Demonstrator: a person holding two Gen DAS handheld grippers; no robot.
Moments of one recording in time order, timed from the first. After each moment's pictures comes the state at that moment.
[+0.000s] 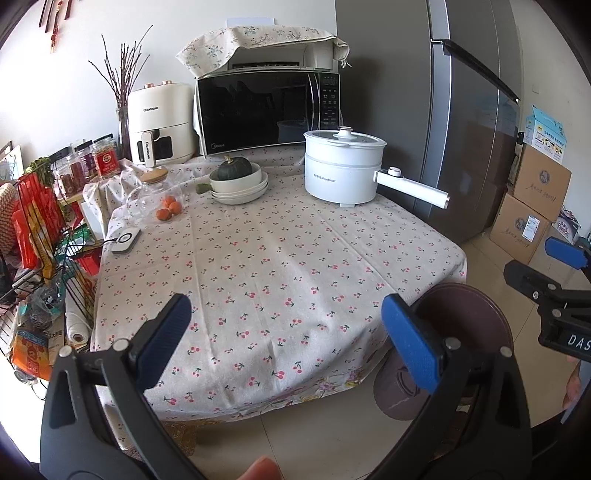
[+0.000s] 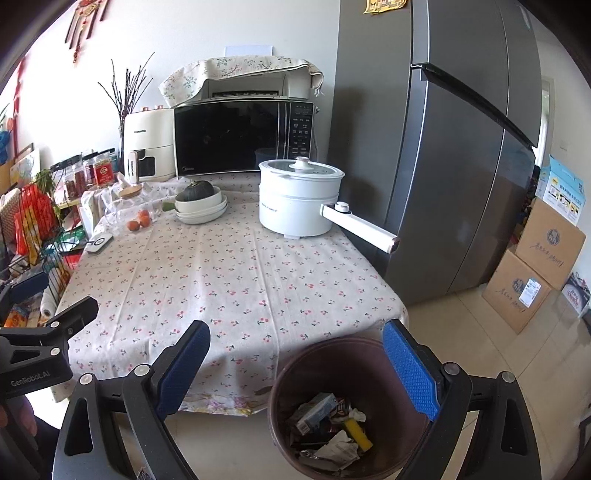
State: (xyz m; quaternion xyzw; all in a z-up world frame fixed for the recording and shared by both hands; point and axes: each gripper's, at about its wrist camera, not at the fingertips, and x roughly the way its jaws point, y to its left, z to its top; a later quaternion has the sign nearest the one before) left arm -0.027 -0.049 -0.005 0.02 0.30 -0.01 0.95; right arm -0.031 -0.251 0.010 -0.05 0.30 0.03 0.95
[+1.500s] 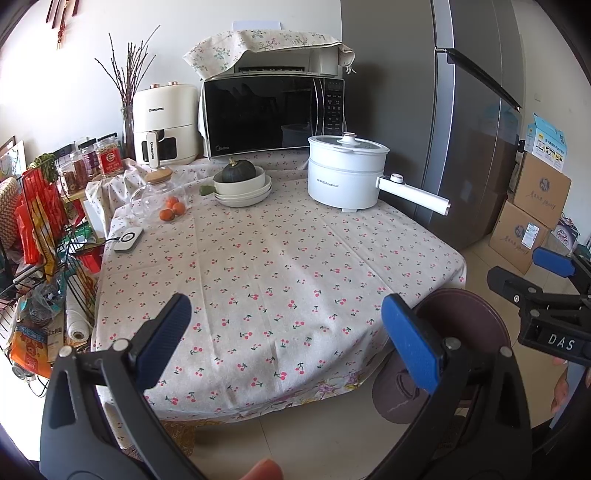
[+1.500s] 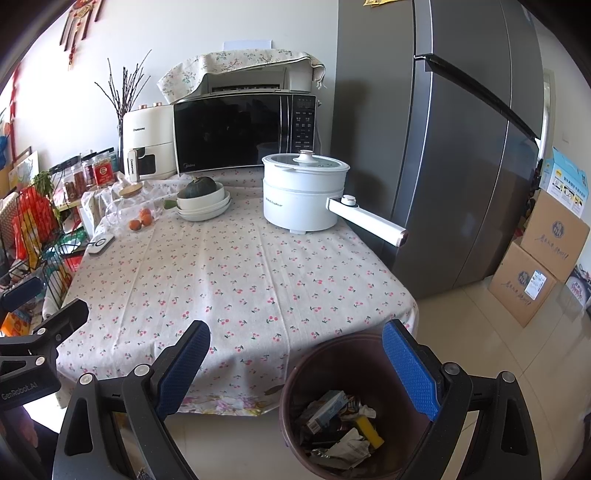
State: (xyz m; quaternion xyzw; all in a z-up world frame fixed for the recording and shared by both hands) left arm -0.033 -0.044 -0.002 0.01 0.29 -0.01 0.96; right arm -0.024 -0.244 0.006 -0.04 0.30 0.03 0.95
